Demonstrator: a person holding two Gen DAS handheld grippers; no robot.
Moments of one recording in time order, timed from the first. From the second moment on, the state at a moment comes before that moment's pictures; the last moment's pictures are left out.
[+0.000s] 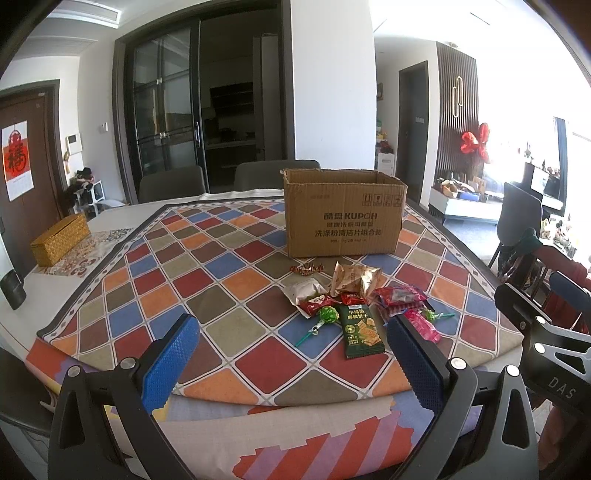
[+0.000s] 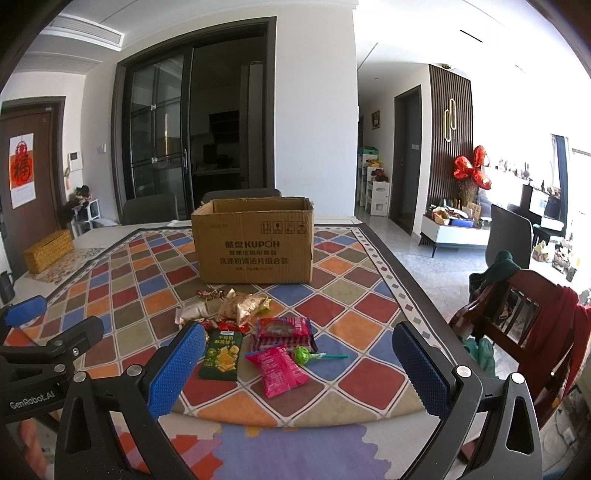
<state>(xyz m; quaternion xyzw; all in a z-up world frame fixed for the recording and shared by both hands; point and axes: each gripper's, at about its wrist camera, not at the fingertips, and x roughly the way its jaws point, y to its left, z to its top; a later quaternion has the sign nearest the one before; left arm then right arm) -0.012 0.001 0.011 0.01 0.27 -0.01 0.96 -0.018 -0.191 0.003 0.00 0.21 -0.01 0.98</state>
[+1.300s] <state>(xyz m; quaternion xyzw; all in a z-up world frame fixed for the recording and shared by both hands) -0.007 0.004 0.002 0.01 0.29 -0.02 0.96 -0.006 -0.184 -0.005 -0.01 0.23 0.00 0.97</state>
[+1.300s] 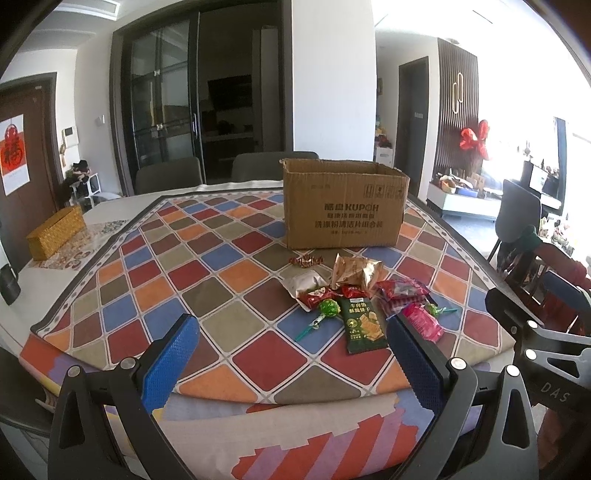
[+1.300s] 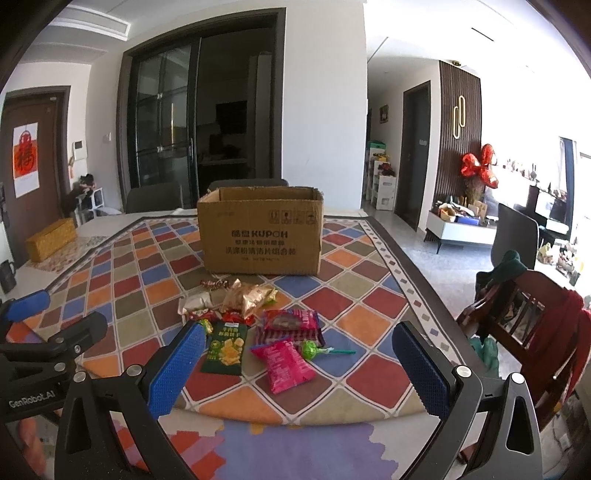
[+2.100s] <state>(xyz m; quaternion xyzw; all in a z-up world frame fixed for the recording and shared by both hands) 0.043 0.003 -0.034 0.04 0.33 -0.03 0.94 0.048 -0.162 -0.043 -0.05 0.32 0.04 0.95</state>
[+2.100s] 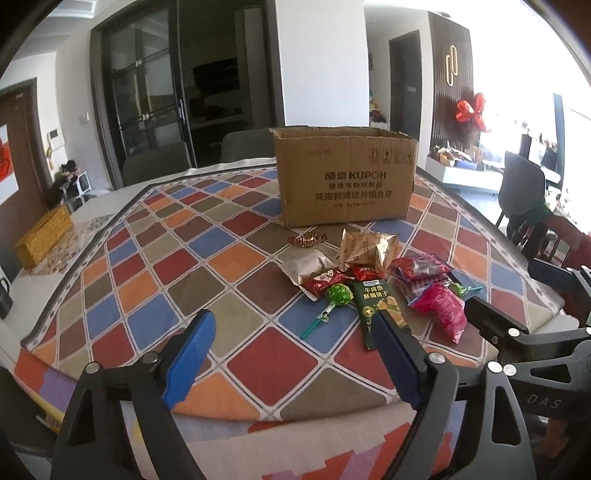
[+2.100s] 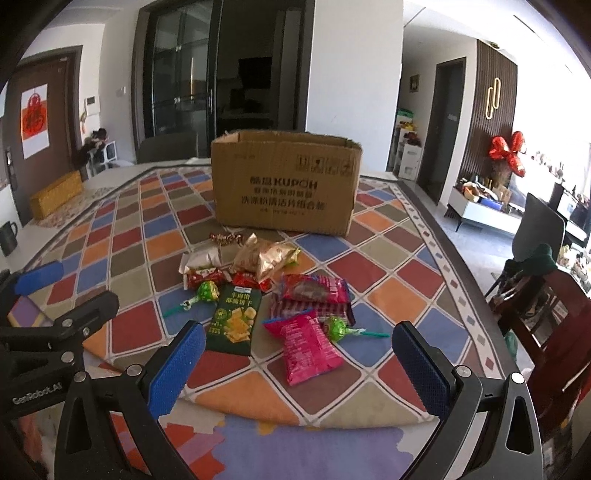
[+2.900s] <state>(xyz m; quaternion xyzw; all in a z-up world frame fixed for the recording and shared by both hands) 0.118 -0.032 -0.084 0.09 0.39 -0.10 0.91 0.117 -0.169 -0.102 -0.03 0.42 0.07 0.90</state>
